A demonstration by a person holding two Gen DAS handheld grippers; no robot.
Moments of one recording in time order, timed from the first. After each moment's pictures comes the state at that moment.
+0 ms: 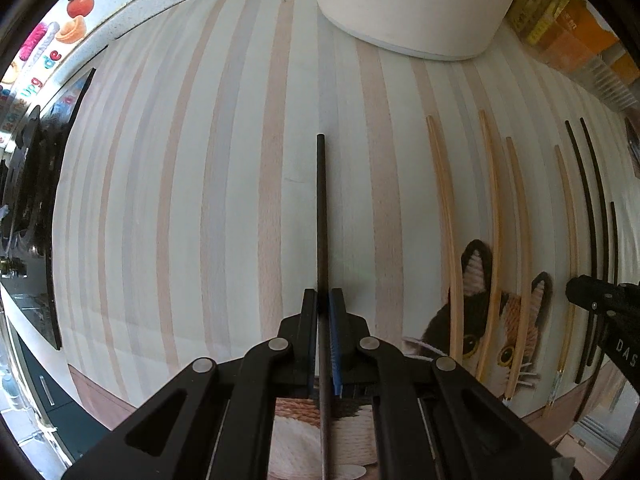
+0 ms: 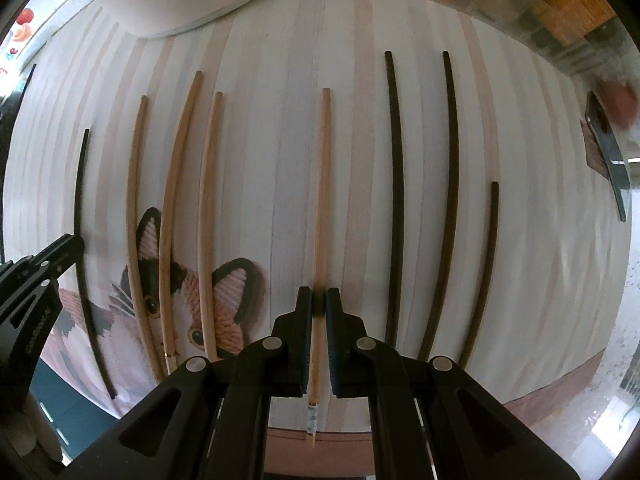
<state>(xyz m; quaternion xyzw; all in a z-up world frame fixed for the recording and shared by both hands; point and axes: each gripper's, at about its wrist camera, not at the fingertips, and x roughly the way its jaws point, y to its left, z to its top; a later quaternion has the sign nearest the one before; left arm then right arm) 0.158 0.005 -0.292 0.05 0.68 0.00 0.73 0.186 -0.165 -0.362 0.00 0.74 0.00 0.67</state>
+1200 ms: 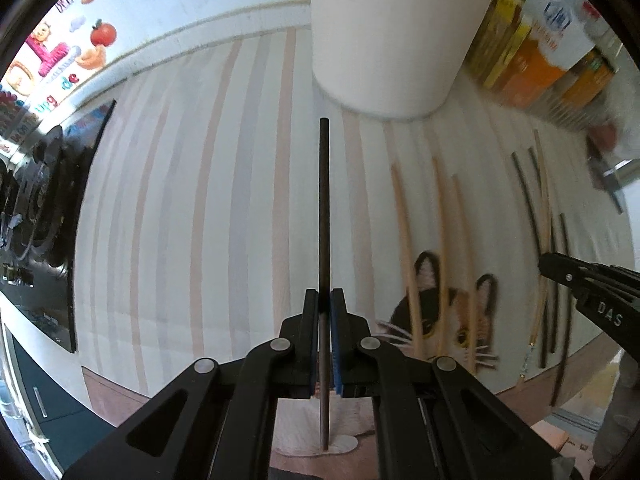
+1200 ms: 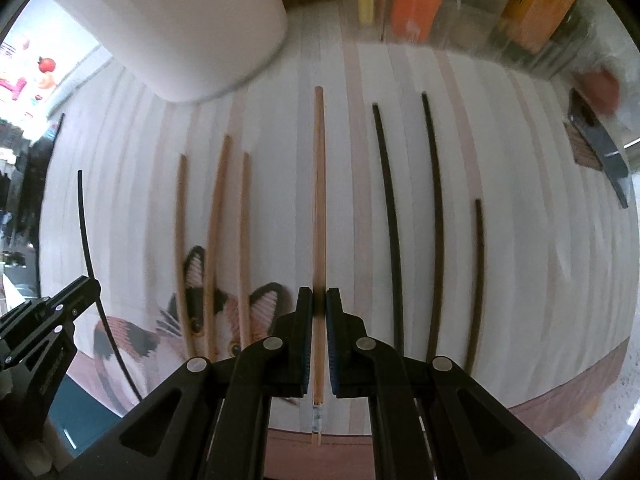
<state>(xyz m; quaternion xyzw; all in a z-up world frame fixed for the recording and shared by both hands) 0.139 0.015 -0.218 0.03 0.62 -0.03 0.78 0.178 -0.177 -0.315 0.06 0.69 0.01 0.73</state>
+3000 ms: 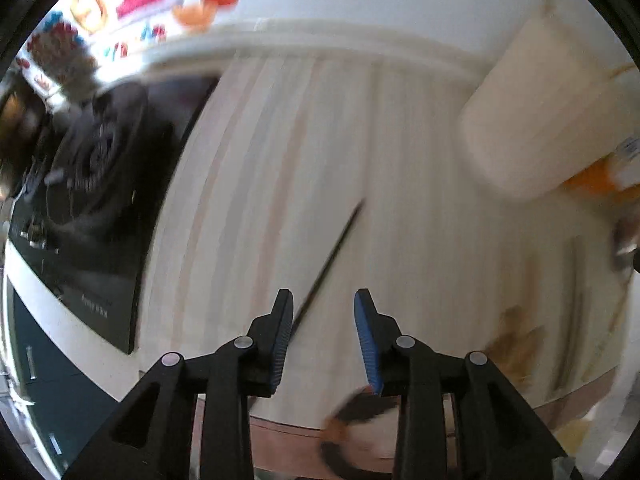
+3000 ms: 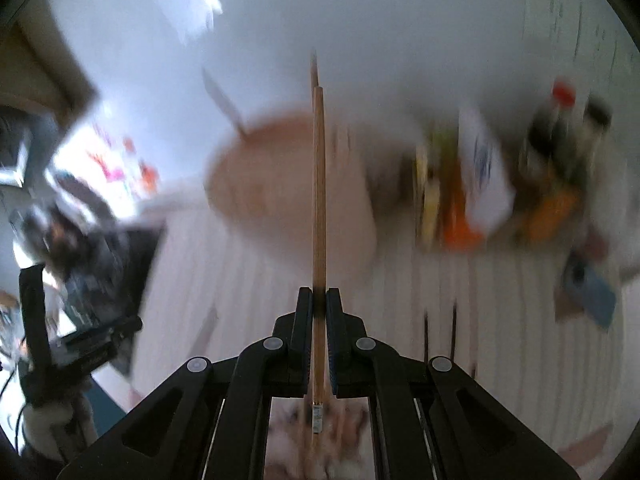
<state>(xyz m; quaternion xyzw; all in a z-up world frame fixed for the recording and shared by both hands) 0.163 0.179 -0.234 -0.03 0.63 0.05 0.77 0.249 -0.141 -0.149 0.09 0.56 0.08 0.82</state>
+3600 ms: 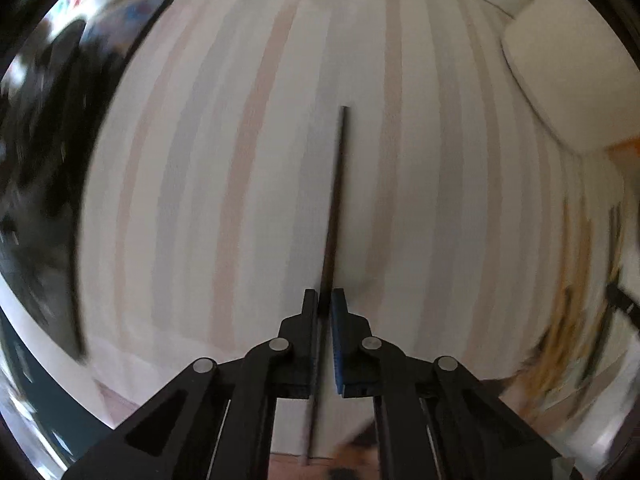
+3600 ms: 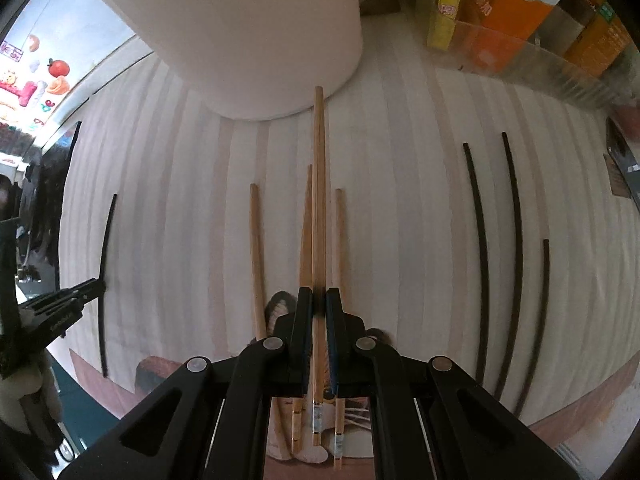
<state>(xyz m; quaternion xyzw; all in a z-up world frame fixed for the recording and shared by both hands) 0.178 0.191 -0.318 -0.07 0.71 0.03 0.70 0.209 -0.115 -0.309 0.08 0.68 0.01 0.73</state>
